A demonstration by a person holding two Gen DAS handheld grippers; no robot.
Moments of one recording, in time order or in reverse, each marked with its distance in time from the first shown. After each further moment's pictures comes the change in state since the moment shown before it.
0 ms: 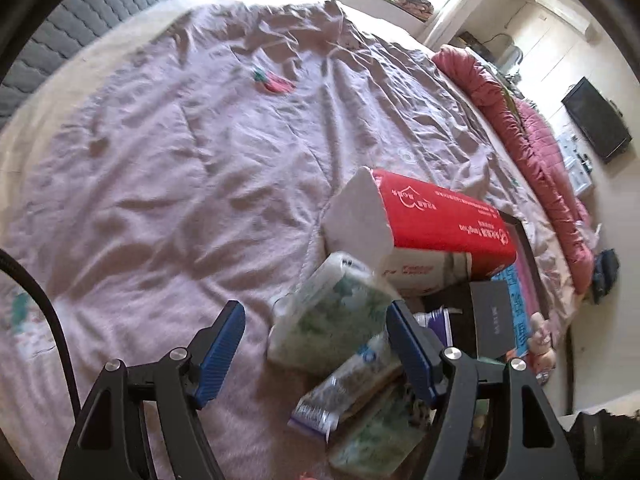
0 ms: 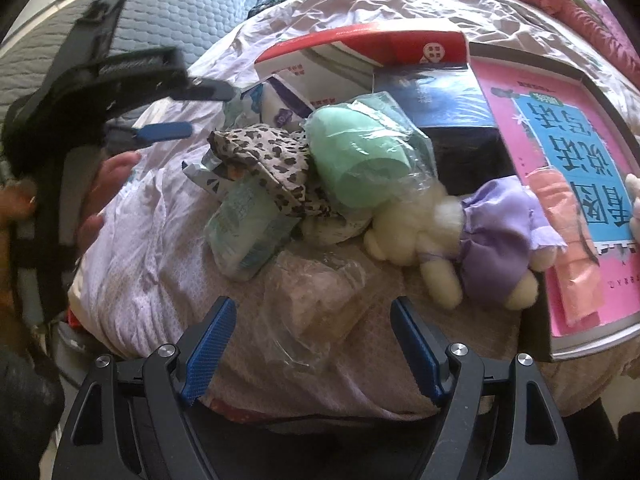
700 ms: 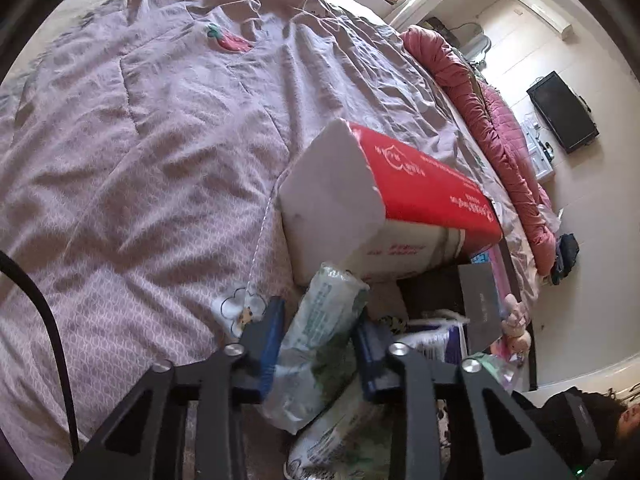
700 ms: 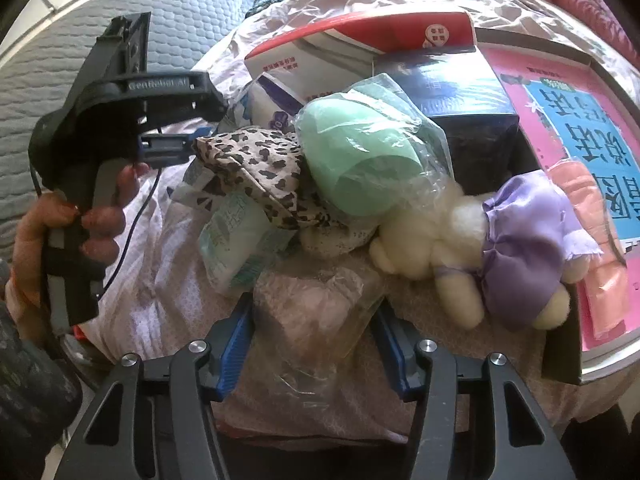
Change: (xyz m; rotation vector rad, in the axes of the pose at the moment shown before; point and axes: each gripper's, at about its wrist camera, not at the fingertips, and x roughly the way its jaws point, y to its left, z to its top) left arm 0.038 0.004 -0.007 0.012 0.071 -0.185; right arm 0.019 -0.011 0.014 0.043 -0.008 0.051
